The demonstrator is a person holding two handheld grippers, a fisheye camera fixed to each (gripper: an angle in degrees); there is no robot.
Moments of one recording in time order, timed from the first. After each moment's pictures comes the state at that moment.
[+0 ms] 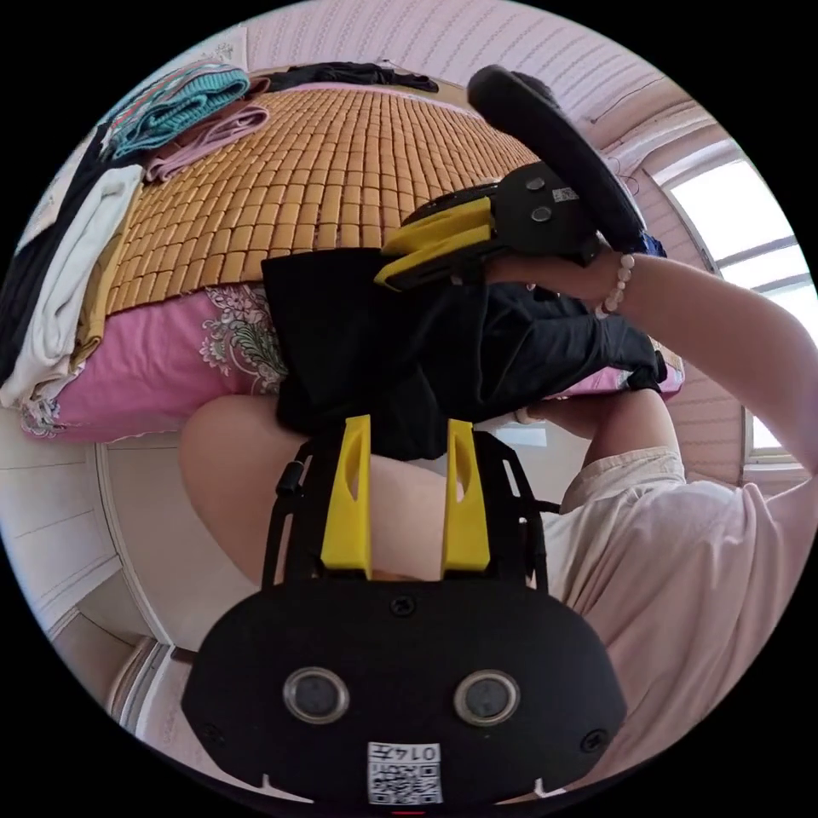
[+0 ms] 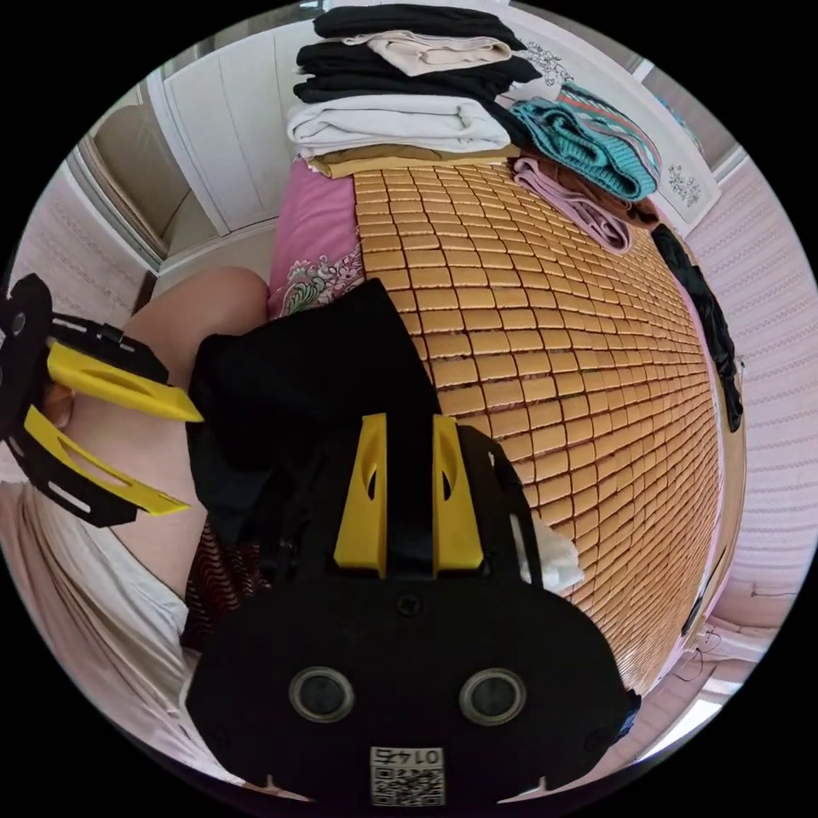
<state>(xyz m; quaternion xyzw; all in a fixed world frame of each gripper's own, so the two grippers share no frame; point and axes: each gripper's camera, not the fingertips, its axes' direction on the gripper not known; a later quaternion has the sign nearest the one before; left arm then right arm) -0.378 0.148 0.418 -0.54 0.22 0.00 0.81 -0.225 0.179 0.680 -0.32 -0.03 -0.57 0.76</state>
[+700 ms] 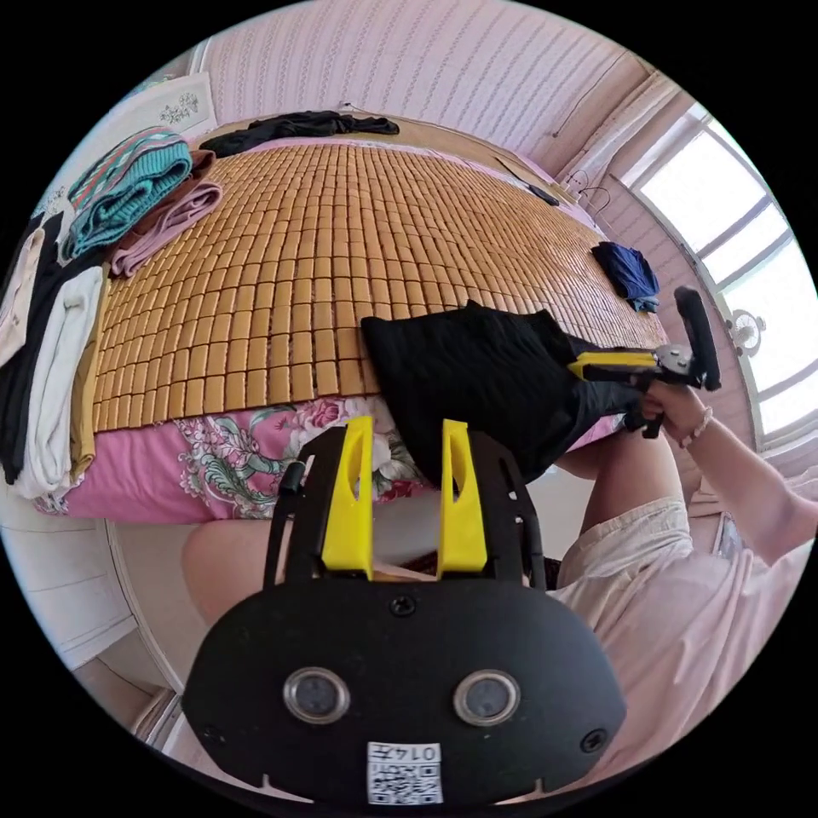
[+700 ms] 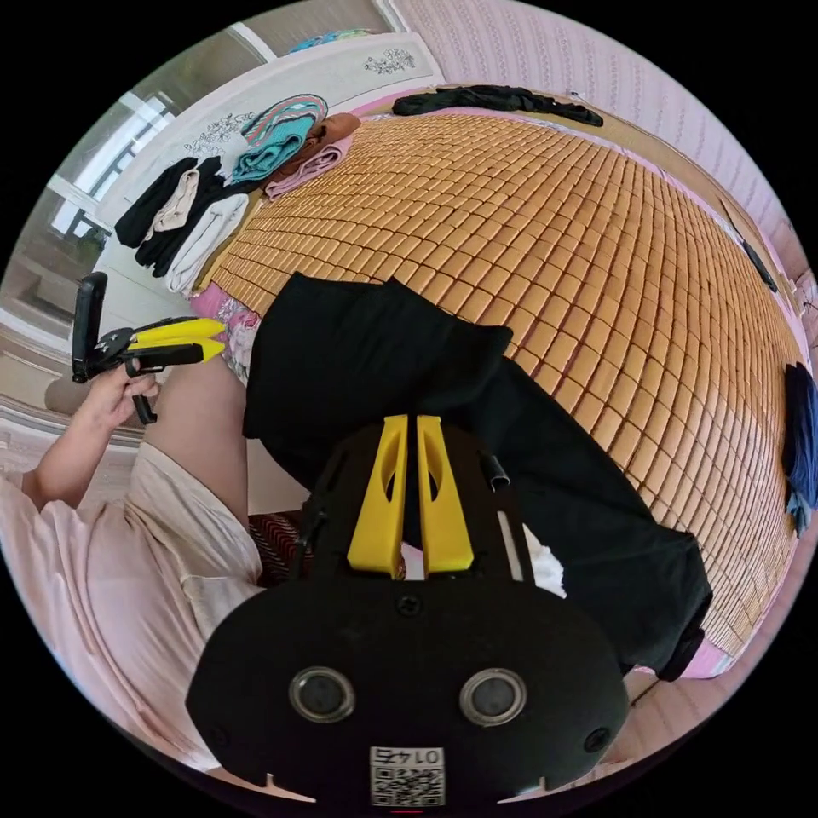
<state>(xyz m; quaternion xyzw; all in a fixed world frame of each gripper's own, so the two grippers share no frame) -0.309 0.105 0.468 -0.46 0.24 0.03 0.86 0.108 0.092 0.526 -0.33 -0.02 -0.18 0.92</state>
